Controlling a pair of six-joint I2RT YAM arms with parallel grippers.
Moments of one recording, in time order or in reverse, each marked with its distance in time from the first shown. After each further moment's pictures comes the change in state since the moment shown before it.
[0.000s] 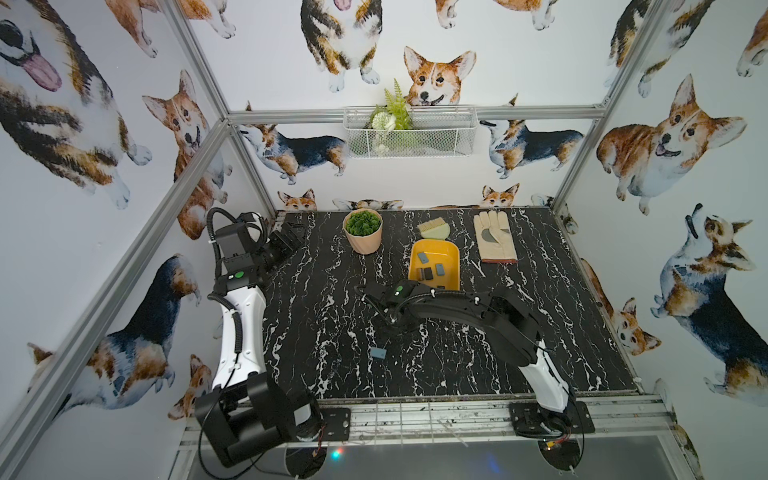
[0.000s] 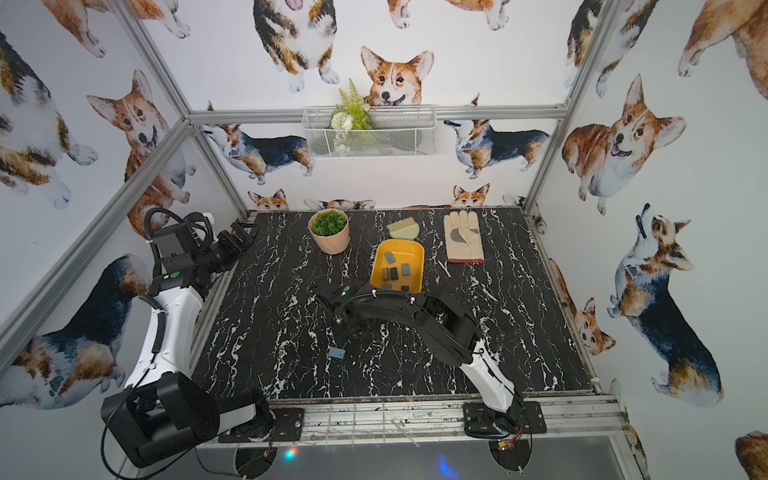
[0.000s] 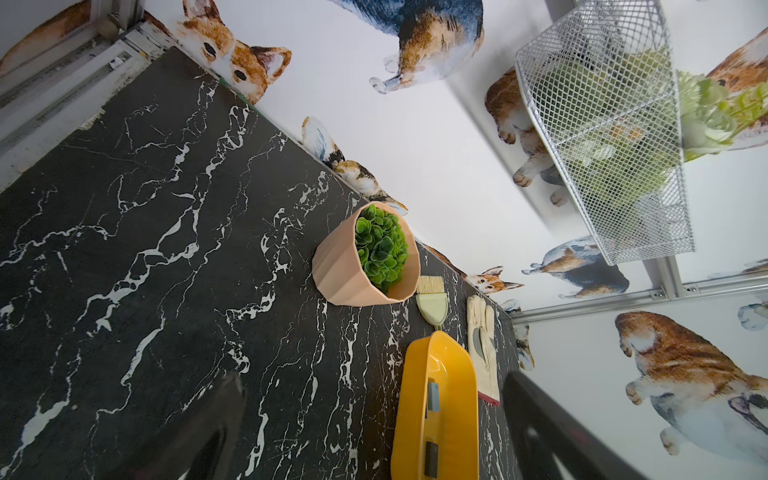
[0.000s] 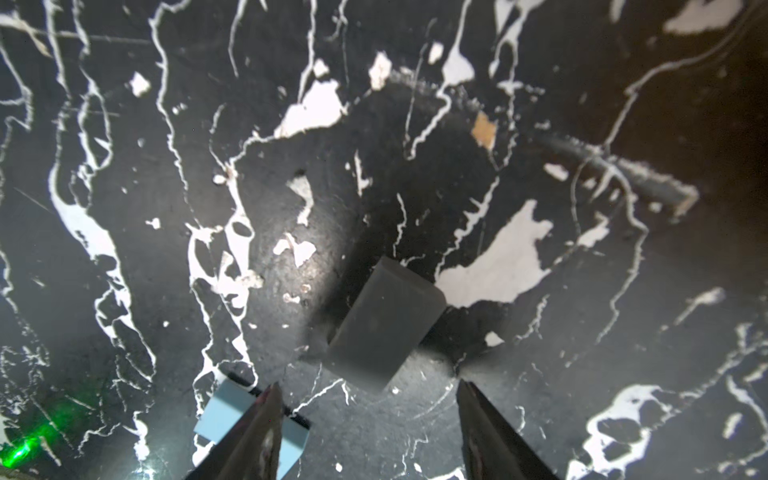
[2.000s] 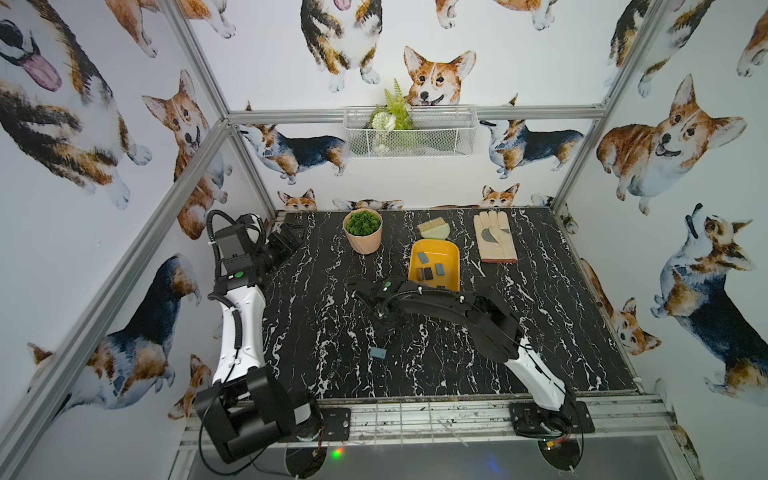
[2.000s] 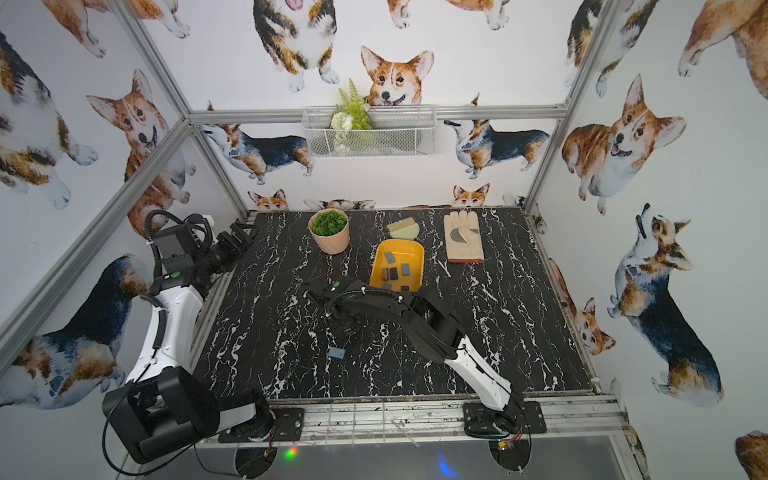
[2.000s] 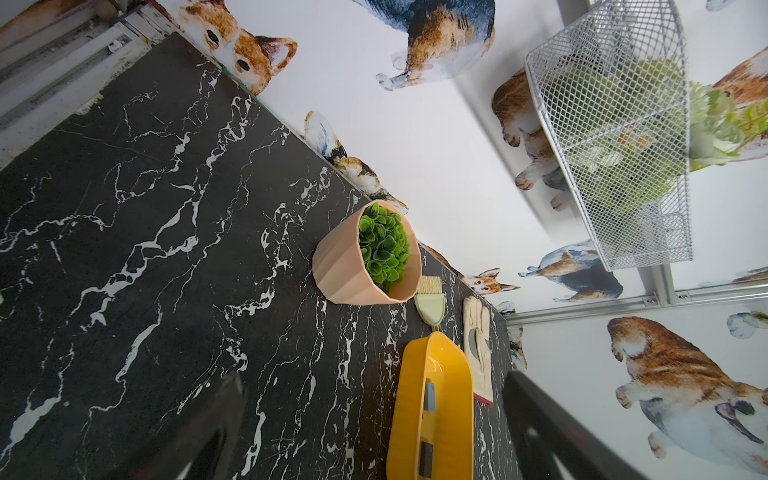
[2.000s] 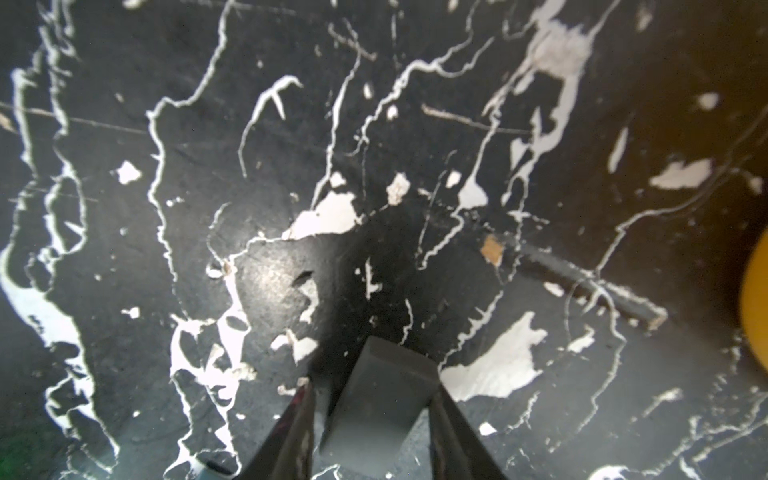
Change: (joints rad) left arm 0.018 0.018 -0.014 0.020 0.021 -0.025; right arm -0.006 0.150 0.211 -0.109 0.085 -0.088
